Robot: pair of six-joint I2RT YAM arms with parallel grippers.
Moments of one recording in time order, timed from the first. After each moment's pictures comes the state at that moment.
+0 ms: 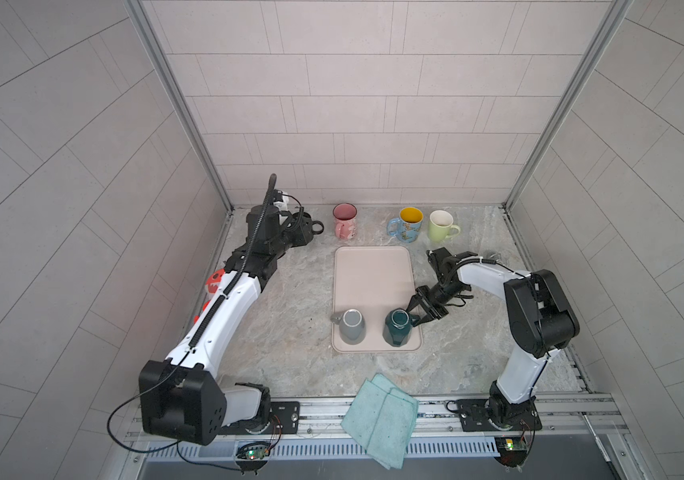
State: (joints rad) left arm -0.17 1.30 1.14 -0.25 0.16 -0.37; right arm 0.26 1.79 1.10 -0.93 -0.73 1.24
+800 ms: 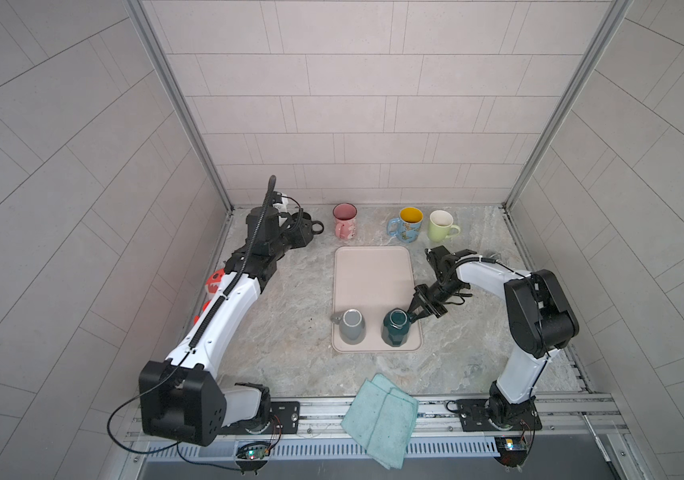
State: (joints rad) left arm -0.16 1.29 1.13 -0.25 0.16 -0.37; right arm 0.27 1.79 1.12 -0.96 -0.73 1.24
